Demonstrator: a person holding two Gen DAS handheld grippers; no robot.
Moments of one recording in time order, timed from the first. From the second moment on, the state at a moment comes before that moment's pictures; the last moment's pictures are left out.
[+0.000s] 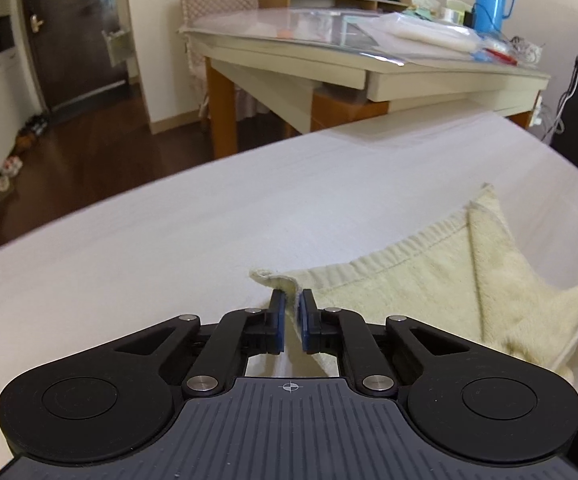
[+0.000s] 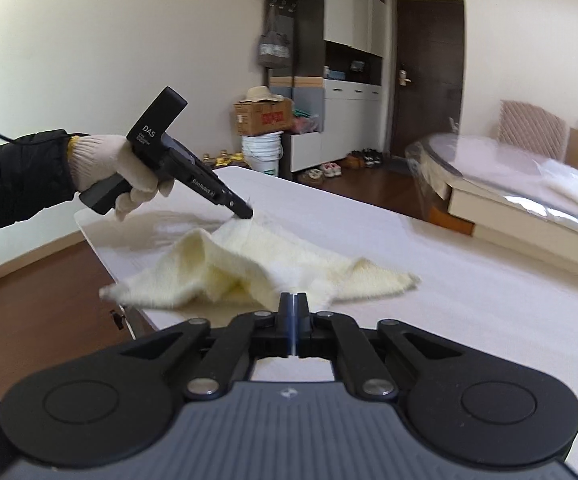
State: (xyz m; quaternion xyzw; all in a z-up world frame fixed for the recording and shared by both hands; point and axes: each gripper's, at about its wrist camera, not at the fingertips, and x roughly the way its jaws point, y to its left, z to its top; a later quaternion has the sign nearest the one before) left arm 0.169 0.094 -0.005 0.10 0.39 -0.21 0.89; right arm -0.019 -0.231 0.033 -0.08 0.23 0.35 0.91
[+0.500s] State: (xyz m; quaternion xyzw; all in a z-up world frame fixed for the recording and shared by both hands) left arm 0.171 0.103 -0.009 0.09 0.40 -0.20 0.89; right arm -0.025 -0.173 0.009 -0.25 0.19 0.38 0.87
